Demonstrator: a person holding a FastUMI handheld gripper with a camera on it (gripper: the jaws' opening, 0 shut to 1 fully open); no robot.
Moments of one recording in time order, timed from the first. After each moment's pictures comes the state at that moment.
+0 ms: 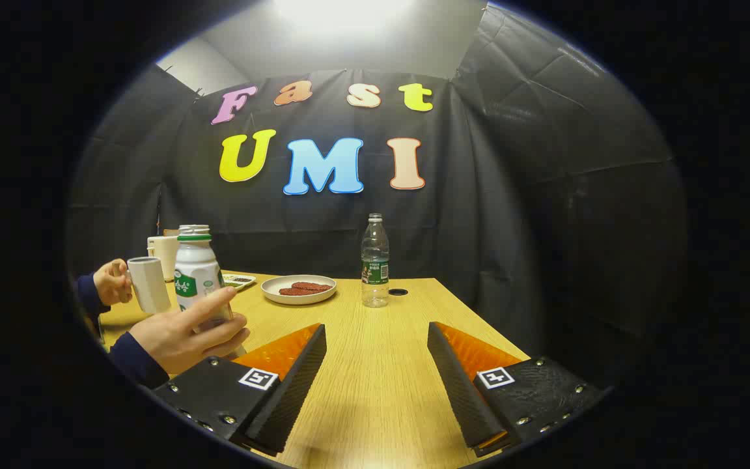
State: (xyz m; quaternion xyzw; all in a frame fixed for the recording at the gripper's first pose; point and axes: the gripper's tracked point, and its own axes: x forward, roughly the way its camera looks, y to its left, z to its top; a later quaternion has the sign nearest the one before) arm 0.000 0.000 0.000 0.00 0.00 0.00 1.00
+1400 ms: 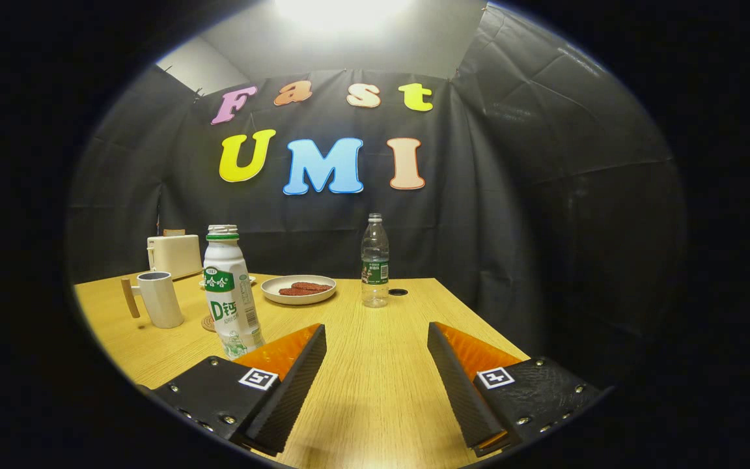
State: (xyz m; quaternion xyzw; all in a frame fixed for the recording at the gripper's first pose) arm 0.000 0.000 0.000 0.00 0.00 0.00 1.00
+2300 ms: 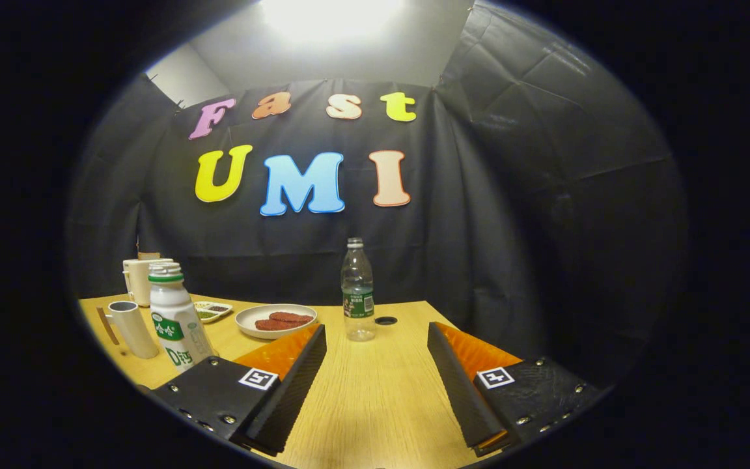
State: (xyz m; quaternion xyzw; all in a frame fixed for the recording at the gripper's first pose) arm 0.059 -0.013 0.048 0.02 -0.05 -0.03 1.00
